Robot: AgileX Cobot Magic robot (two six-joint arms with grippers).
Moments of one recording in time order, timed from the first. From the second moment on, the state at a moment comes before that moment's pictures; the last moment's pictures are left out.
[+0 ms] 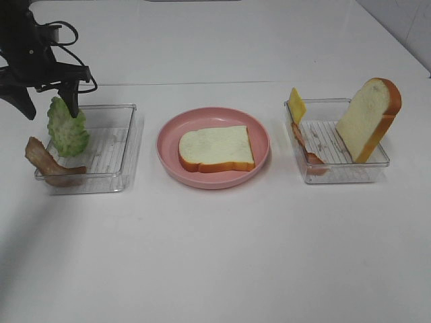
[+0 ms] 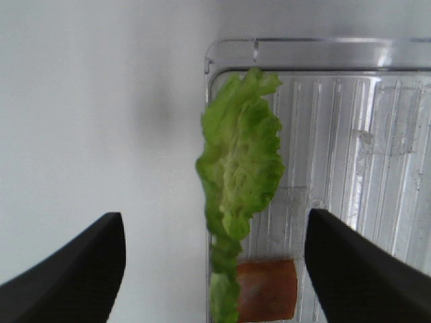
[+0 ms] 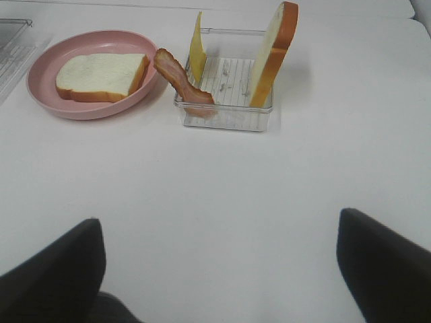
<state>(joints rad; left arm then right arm) -0.08 2.35 -2.04 -0.04 1.22 -0.16 0.02 -0.01 -0.50 0.17 1.07 -0.14</state>
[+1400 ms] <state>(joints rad) -0.13 2.22 -2.04 -0.61 1.09 0.11 0.02 -0.01 -0.50 0.17 1.07 -0.14</state>
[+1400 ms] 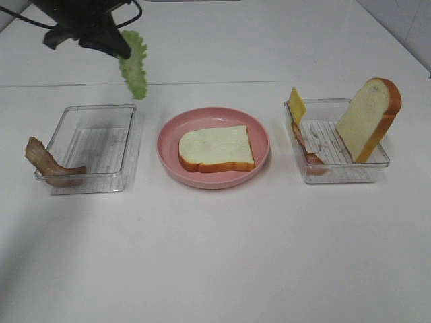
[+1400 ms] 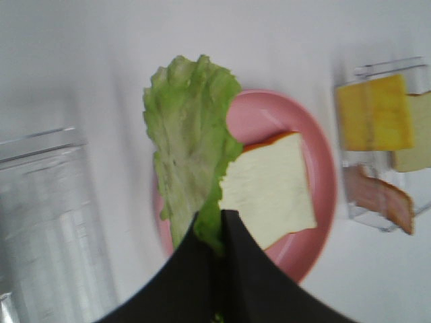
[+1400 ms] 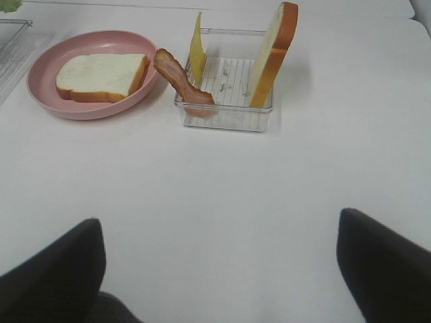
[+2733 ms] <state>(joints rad) -0.37 2.43 -2.04 -0.75 1.01 0.12 0.02 -0.01 -0.50 0.17 1.07 -0.14</state>
